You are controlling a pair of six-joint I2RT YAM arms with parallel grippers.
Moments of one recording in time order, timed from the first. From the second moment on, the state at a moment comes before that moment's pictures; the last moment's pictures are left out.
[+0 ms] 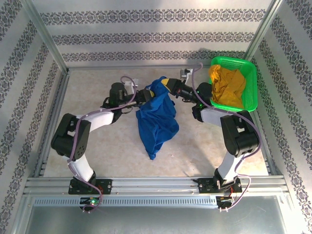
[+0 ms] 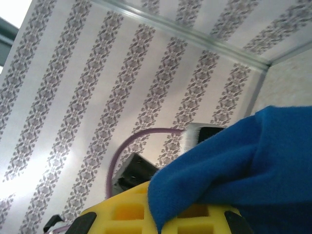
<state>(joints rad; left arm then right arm) -0.32 1.71 0.95 0.52 0.70 -0.96 0.28 1.76 0.91 1.13 -0.84 1.43</state>
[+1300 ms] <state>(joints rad) -0.42 1.78 1.06 0.78 0.67 -1.18 0.29 1.72 0.87 1.08 -0.80 1.38</state>
